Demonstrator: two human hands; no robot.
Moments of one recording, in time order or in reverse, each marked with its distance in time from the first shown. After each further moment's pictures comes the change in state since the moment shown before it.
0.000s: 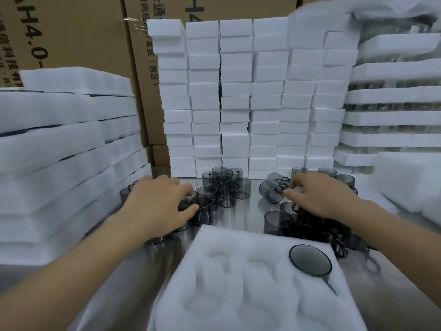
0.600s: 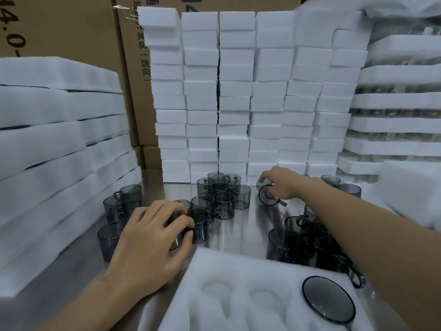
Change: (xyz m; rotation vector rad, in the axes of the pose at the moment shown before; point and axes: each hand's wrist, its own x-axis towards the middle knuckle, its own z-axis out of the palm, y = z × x) left_hand -0.029 0.019 0.058 -0.371 0.509 0.097; right_hand 0.136 -0.019 0.034 -0.123 -0.269 -0.125
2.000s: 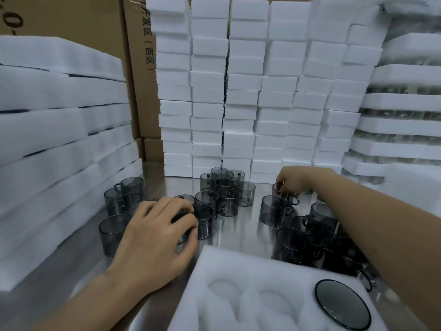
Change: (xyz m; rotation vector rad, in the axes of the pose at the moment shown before) left_hand 0.000 -0.003 0.003 -0.039 -0.020 0.015; right_hand 0.020 0.026 -0.006 -0.025 -0.123 0.078
